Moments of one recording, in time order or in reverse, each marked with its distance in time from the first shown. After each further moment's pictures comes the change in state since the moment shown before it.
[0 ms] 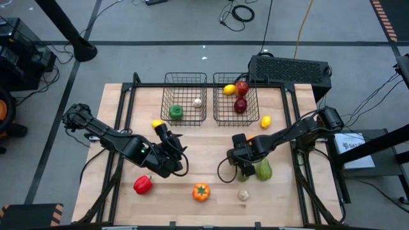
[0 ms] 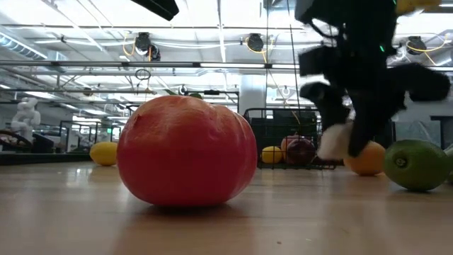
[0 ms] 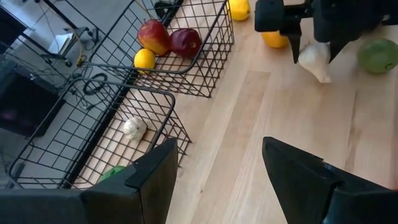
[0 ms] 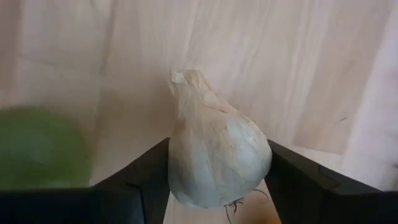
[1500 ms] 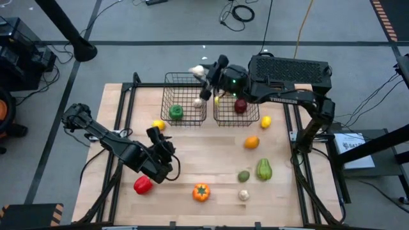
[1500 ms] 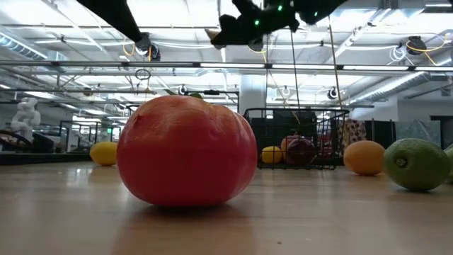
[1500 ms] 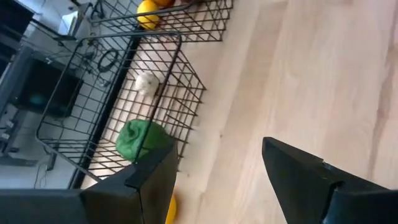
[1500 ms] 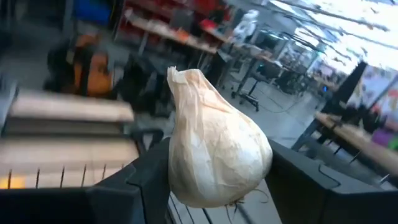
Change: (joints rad) left arm -0.056 -0.013 -0.070 -0.238 0.023 -0.128; right arm -0.626 0.065 0.379 0.956 0.049 -0.345
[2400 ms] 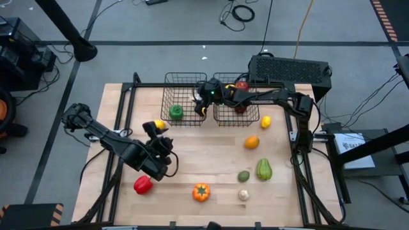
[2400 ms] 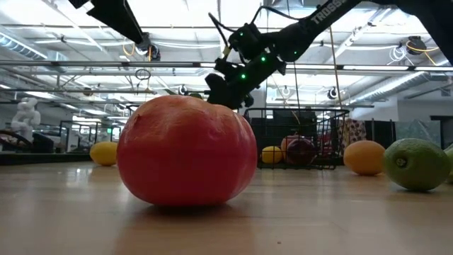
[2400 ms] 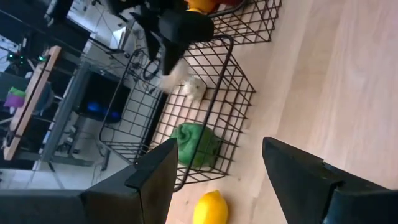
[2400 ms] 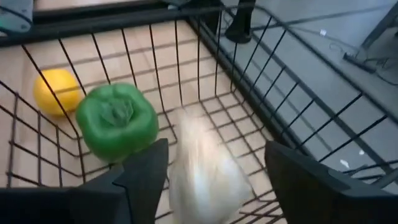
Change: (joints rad) left arm 0.013 -0.001 -0.001 -0.119 -0.152 -0.003; right arm -0.007 0.248 -0.001 -0.232 -0.098 0.339
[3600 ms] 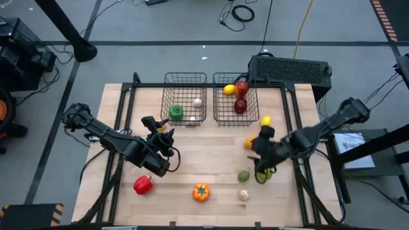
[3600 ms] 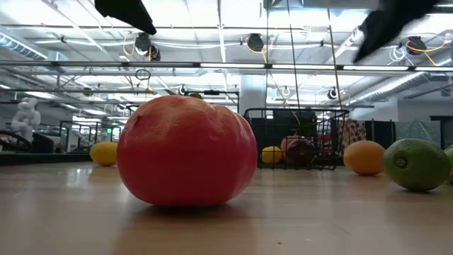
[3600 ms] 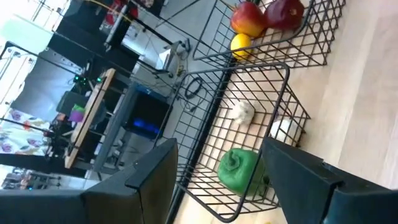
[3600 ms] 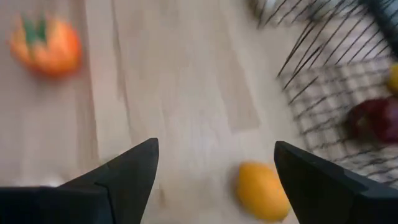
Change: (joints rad) left arm 0.042 0.000 0.017 0.001 -0.194 0.079; right arm 0.856 -0.782 -0.408 -0.917 0.369 0.589
